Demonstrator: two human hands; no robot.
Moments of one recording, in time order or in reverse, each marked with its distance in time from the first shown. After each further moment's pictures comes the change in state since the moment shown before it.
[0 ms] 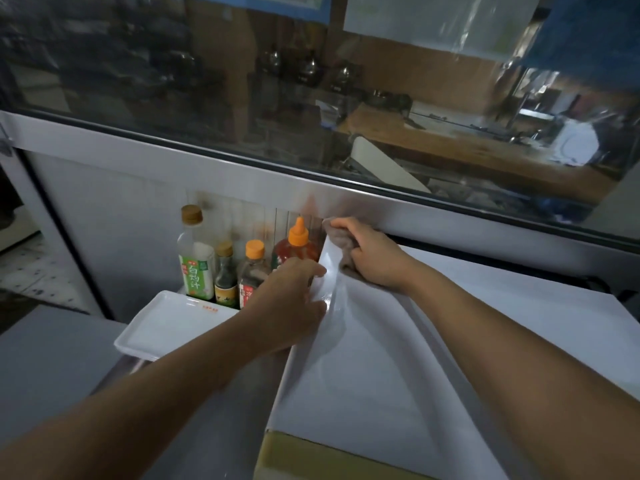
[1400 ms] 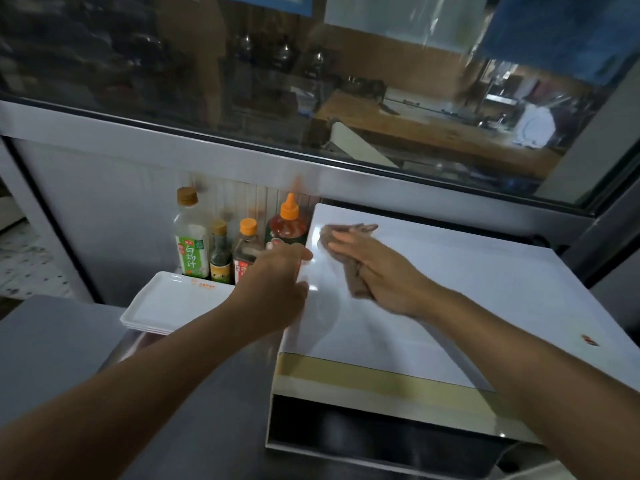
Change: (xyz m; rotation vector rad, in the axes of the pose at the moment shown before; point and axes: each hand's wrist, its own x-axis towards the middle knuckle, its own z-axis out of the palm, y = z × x) left_hand -0.050 0.004 -0.008 0.040 0.084 0.123; right_hand -0.103 -0.007 0.012 -0.319 0.012 -0.315
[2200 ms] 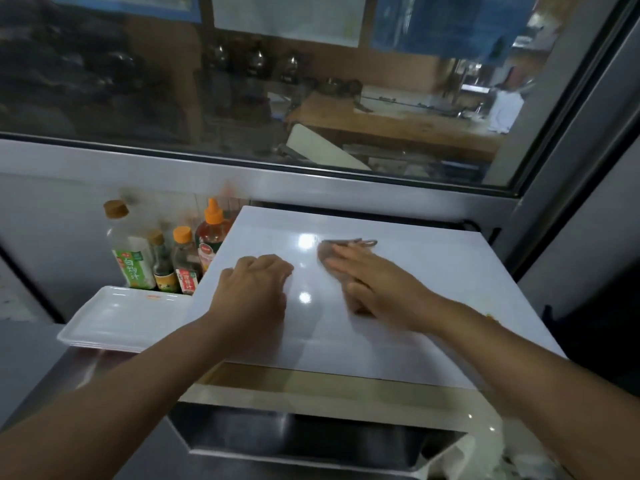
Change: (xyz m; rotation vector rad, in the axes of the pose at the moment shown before) left_hand 0.020 0.074 0.066 0.391 -0.141 -0.004; right_hand -0.096 0.080 -0.047 -0.077 -0.080 0.090
